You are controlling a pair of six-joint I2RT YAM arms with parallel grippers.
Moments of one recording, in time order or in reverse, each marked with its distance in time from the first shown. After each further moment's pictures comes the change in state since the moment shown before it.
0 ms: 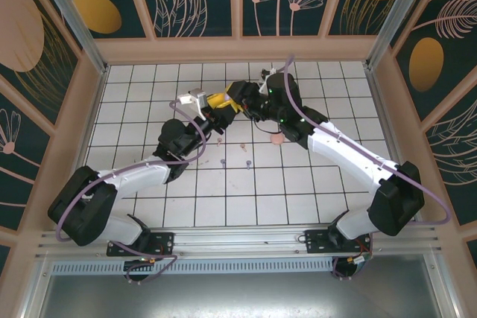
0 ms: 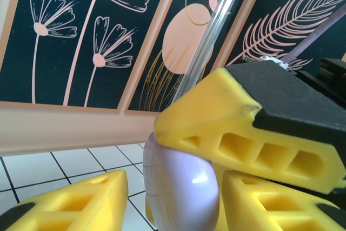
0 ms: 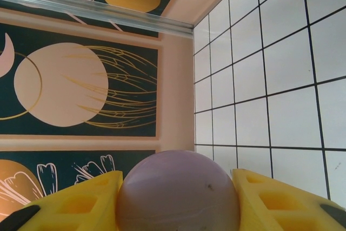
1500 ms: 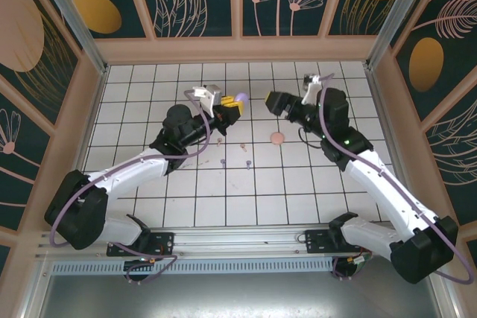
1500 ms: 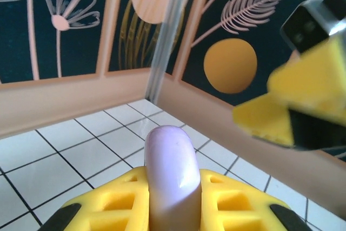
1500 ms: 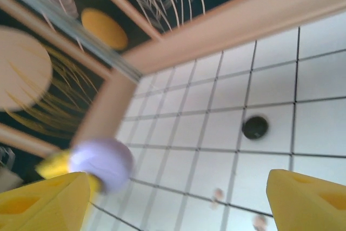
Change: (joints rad) left arm 0.025 -0.035 0.150 -0.388 0.225 0.169; right arm -0.229 -0.383 -0.296 -0.080 -0.004 -0.611
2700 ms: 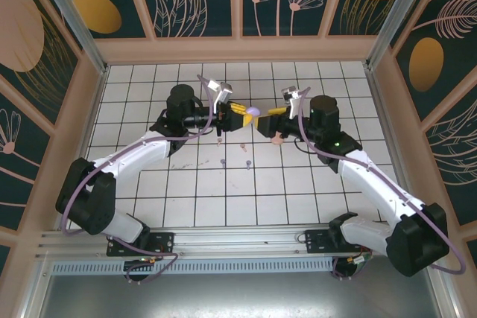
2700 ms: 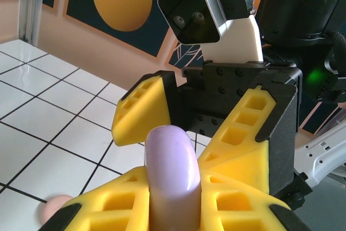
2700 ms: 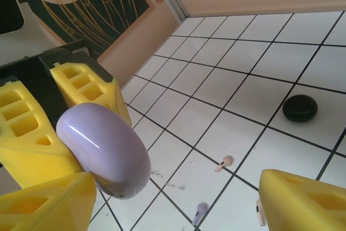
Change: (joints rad) left arm 0.080 0.114 0.172 -0.200 0.571 -0.047; right arm -0.024 0.071 -0.100 0.146 -0.311 -0.255
